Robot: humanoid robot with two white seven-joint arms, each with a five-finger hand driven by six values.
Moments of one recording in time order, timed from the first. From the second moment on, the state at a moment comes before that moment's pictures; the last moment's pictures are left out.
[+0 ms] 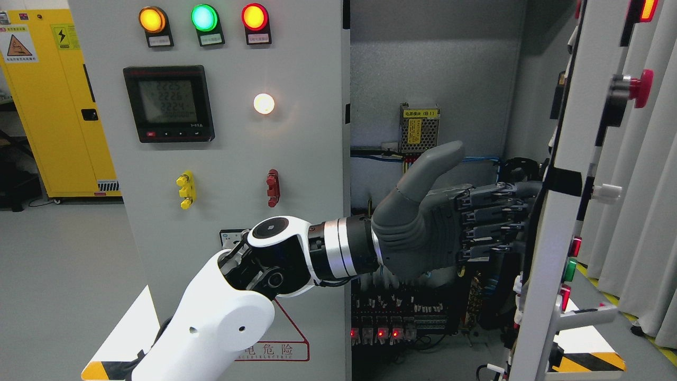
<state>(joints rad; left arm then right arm) -1.16 0.10 -0.65 -1.51 1.10 0.44 -0.61 0.00 -0.08 0.12 -0.10 0.04 0.08 0.10</state>
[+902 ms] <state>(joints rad) -1.14 0.03 -0.70 -1.59 1.10 0.43 -0.34 0.00 -0.08 0.12 -0.10 0.04 0.08 0.10</state>
